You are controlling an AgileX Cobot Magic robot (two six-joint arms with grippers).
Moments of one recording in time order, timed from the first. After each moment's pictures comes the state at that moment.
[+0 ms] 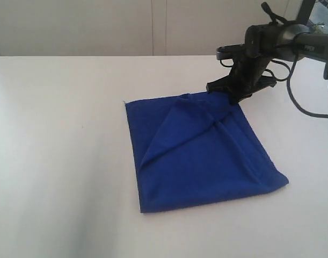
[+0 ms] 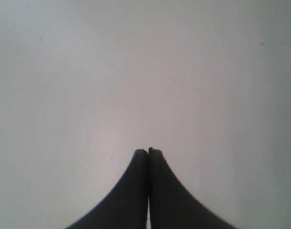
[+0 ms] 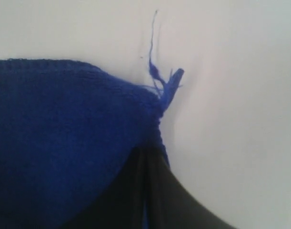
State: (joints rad) left arm -0.07 0.94 -0.81 0.15 0.82 -0.04; right arm 0.18 2.39 -1.90 -0.03 0.83 0.05
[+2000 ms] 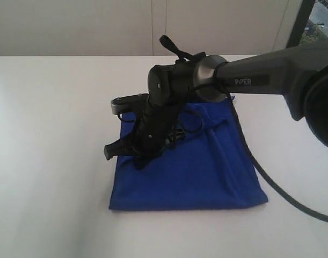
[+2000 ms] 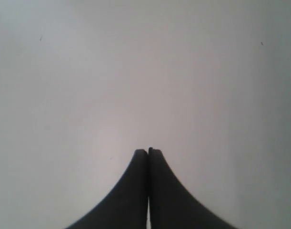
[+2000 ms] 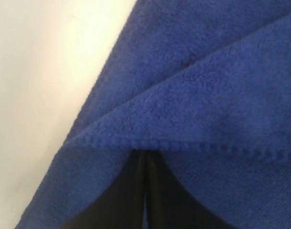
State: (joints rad) left arm -0.07 0.94 -0.81 0.15 0.82 -0.04; right arm 0.70 2.17 -1.52 0.29 0.76 0.01
